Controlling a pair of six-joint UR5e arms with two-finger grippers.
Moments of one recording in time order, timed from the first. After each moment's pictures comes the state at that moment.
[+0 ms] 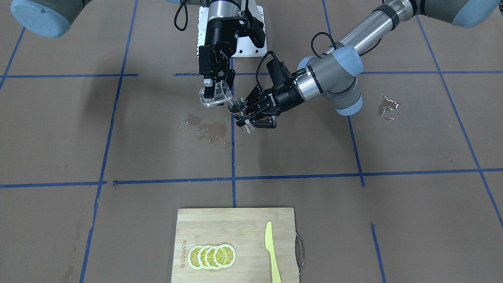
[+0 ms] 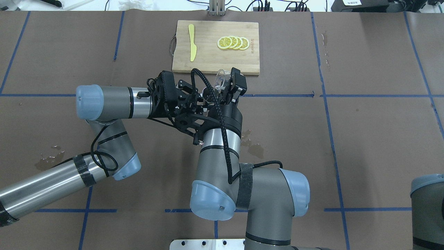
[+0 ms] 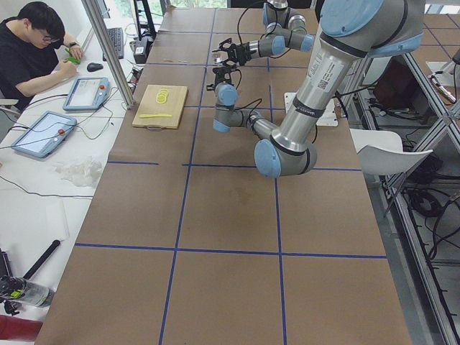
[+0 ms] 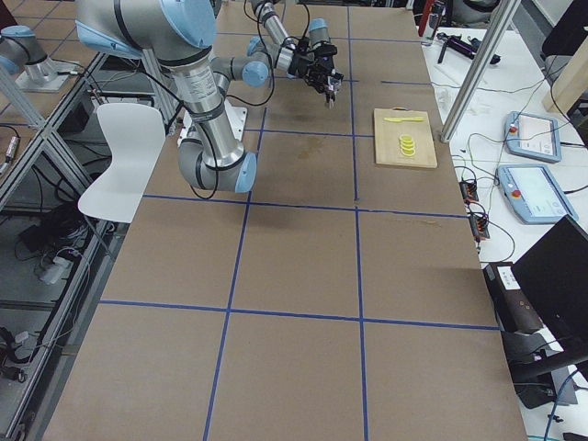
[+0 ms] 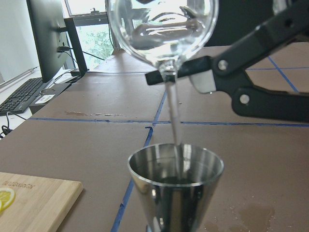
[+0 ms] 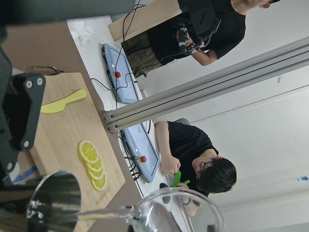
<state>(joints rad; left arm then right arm) -0.60 -2.19 -1.31 -3.09 -1.91 -0.16 0.21 -0.84 1.83 -1.79 0.42 0.31</state>
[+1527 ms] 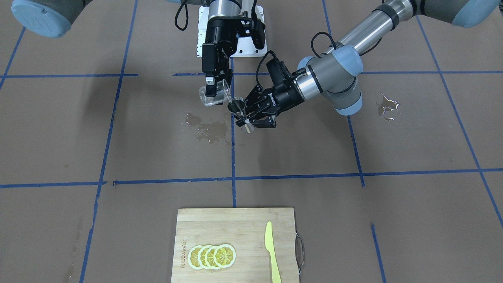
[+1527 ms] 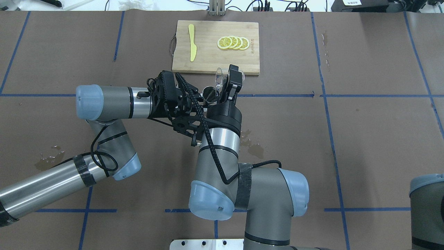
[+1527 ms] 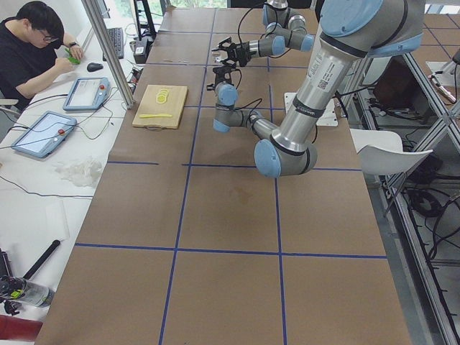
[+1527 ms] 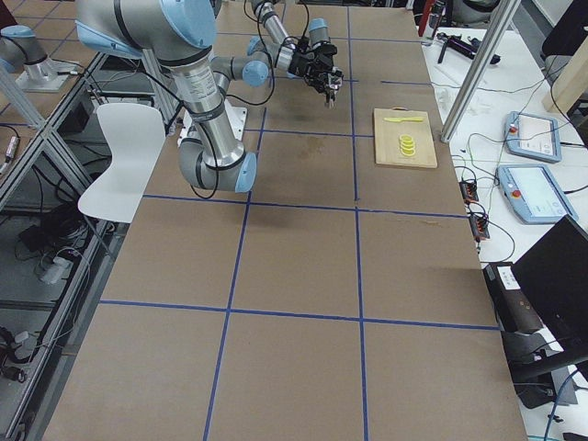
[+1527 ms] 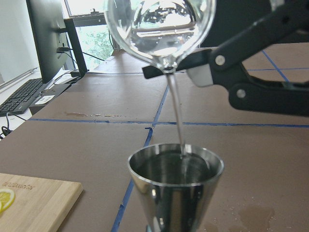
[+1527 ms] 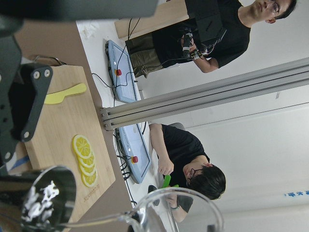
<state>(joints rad) -0.60 -2.19 -1.31 -3.09 -1.91 -0.16 0.21 -0.83 1.83 -1.79 0.40 0.22</state>
